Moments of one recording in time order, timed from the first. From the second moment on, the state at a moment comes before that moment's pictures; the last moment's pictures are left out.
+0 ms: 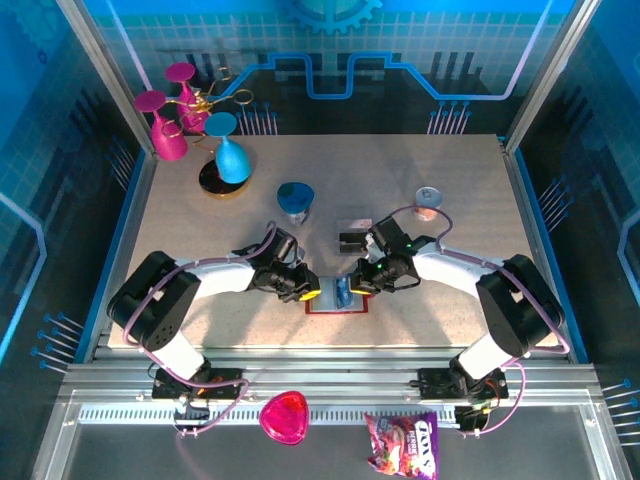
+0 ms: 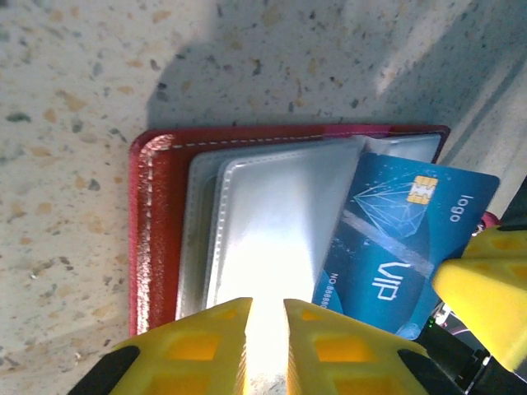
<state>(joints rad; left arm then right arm) -0.55 1.62 0.72 -0.13 0.56 -1.00 0.55 1.56 0.83 -0.46 -0.50 0.68</state>
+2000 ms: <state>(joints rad) -0.49 1.48 0.74 -0.16 0.50 -0.98 0.49 1.84 1.73 -1.34 -0.16 -0.91</state>
